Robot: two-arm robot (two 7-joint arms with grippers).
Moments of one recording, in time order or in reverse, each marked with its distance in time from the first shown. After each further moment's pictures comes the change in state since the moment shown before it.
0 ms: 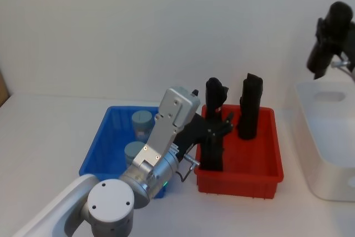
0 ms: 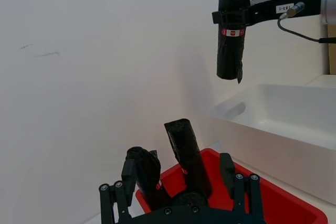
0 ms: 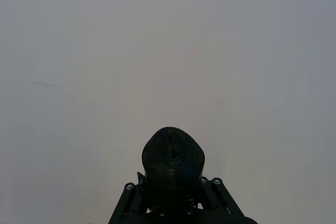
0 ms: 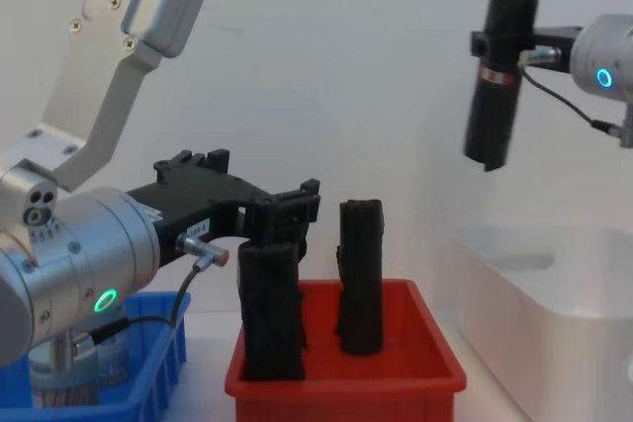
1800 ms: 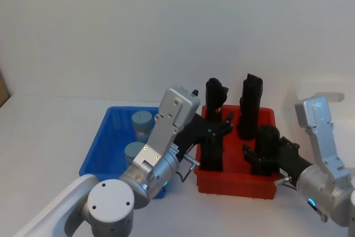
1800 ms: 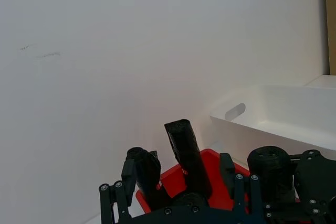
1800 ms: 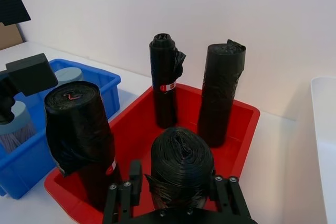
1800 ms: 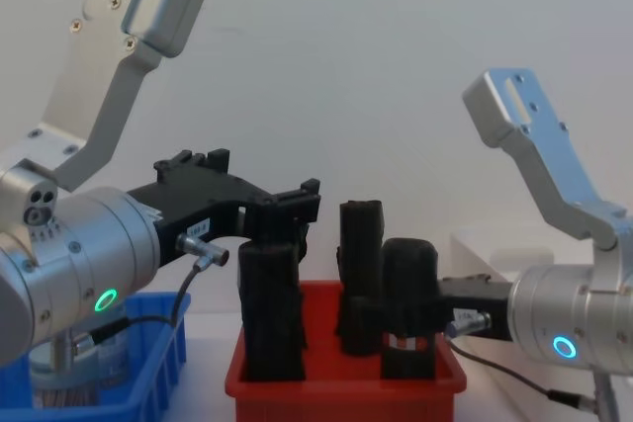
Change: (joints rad) left arm 0.000 0.000 0.000 0.000 0.000 0.000 0.000; right arm -0.347 0.028 -0.155 -0.207 -0.019 0.212 0.135
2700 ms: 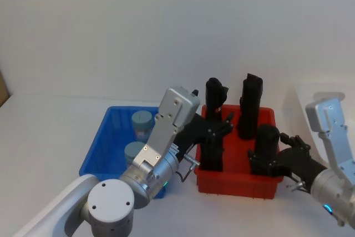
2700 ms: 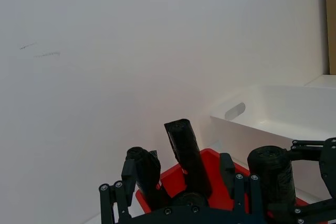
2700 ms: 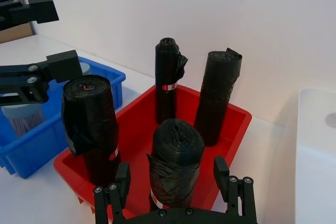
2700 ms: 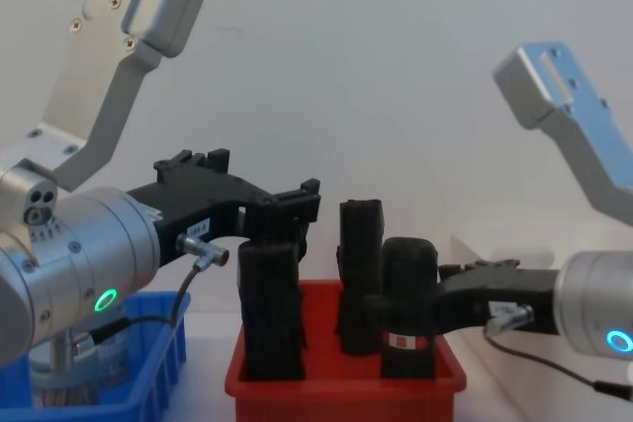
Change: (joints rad) left arm 0.000 0.000 0.000 0.000 0.000 0.000 0.000; right arm -0.054 0.064 0.018 -0.114 -0.034 0.013 0.058
